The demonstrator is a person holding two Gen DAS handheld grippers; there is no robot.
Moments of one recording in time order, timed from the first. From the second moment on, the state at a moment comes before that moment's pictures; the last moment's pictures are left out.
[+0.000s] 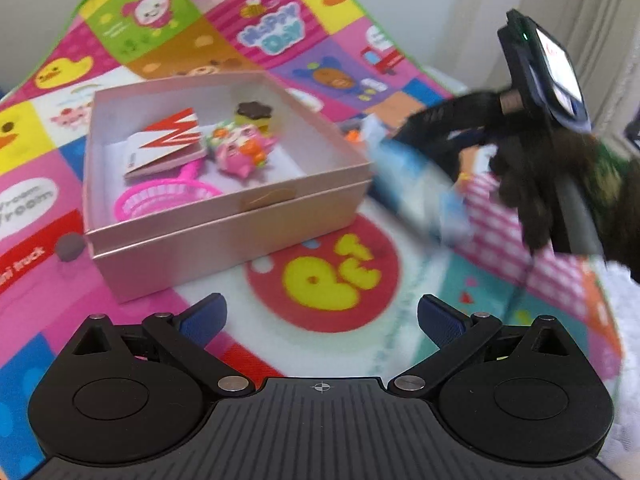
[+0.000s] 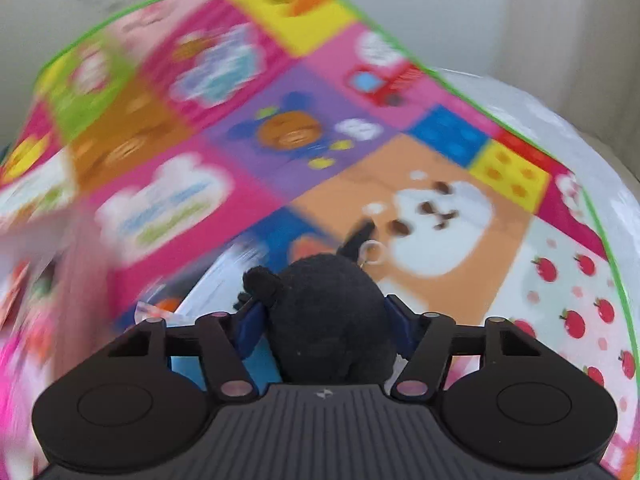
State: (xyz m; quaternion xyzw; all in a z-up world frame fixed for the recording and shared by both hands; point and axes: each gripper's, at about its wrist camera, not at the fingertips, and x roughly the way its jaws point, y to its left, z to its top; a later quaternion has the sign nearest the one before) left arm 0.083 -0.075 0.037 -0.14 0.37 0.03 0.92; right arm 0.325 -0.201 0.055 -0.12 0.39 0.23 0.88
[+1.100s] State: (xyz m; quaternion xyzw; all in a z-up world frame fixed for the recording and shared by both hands) left arm 0.079 -0.085 0.036 -0.11 0.42 -0.02 0.90; right arm 0.158 -0.273 0.053 -0.18 0.41 0.29 0.85
